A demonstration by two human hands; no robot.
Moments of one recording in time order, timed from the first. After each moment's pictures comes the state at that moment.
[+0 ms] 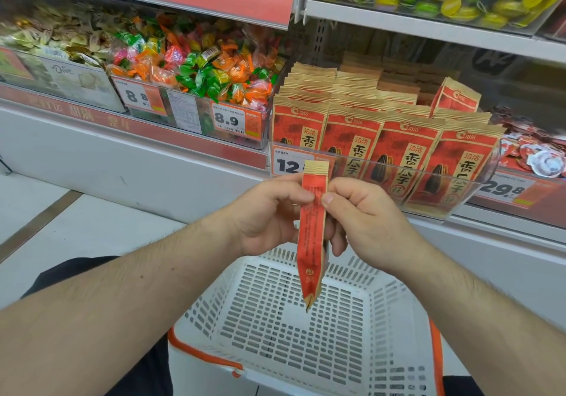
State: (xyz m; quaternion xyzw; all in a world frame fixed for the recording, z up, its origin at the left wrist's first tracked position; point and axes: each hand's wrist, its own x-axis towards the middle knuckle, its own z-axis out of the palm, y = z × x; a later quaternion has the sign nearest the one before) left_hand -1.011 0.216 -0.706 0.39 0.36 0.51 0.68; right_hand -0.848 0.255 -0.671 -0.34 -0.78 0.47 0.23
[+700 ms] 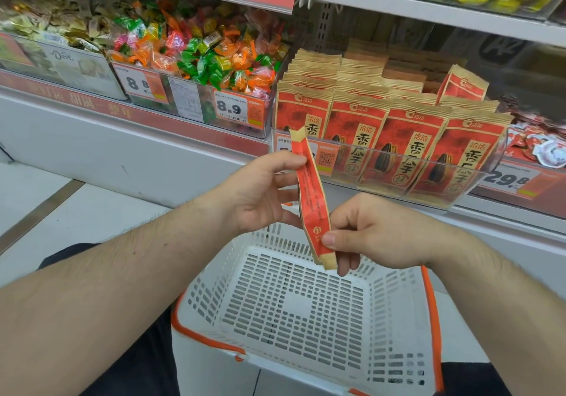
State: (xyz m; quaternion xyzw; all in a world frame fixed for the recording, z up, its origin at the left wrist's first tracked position) left_hand -1.017 0.218 -0.697 0.25 0.45 0.54 0.66; right_hand -0.834 0.256 -0.655 -0.29 -0.83 0.47 -0.06
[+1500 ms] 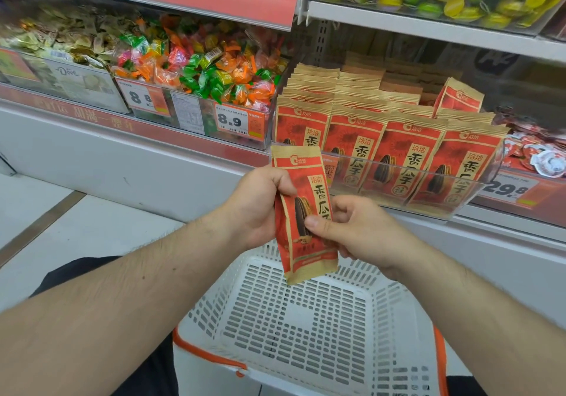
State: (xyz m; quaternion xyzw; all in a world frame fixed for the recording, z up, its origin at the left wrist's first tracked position) left_hand -1.011 0.219 -0.693 0.23 0.44 0.58 0.64; right_hand -0.852 0.257 -0.679 -0.43 -0.68 0.57 0.13
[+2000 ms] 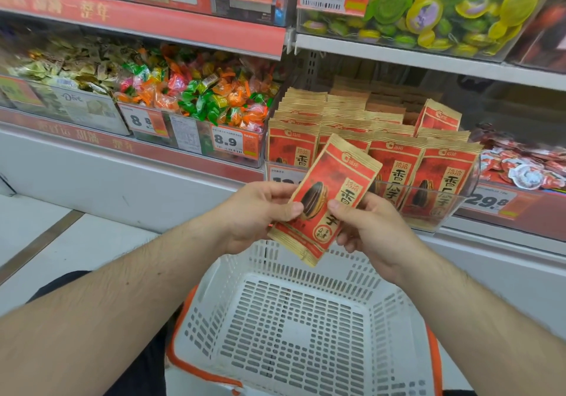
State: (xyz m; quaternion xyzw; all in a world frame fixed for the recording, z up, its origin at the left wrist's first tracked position) left_hand -1.026 0.216 -0.689 0.40 0.52 0.48 0.58; right_hand -0.838 0.274 -0.679 -0.44 -0.59 0.62 0.29
